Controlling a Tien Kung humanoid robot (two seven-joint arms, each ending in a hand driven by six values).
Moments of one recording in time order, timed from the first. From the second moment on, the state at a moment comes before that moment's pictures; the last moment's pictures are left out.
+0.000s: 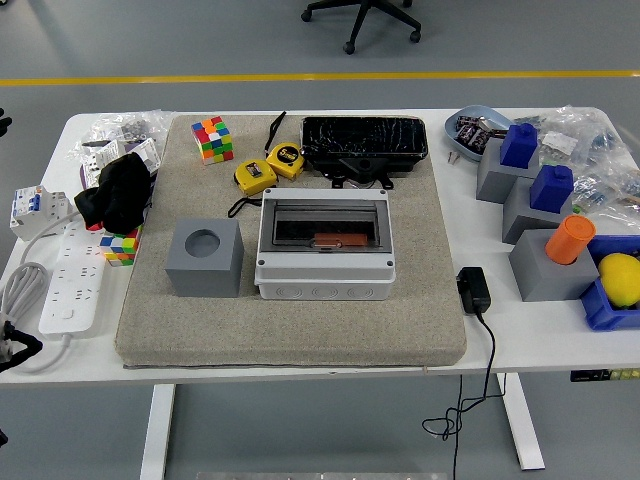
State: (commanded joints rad) left arm -0.16 0.05 -1.85 -1.28 1.52 0.12 -0.25; right arm 0.16 -0.10 1.79 0.18 -1.38 -0.21 -0.02
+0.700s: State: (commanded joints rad) left arm -0.16 0.05 -1.86 -1.27 1.52 0.10 -0.26; right arm 0.16 -0.10 1.79 0.18 -1.38 -0.21 -0.02
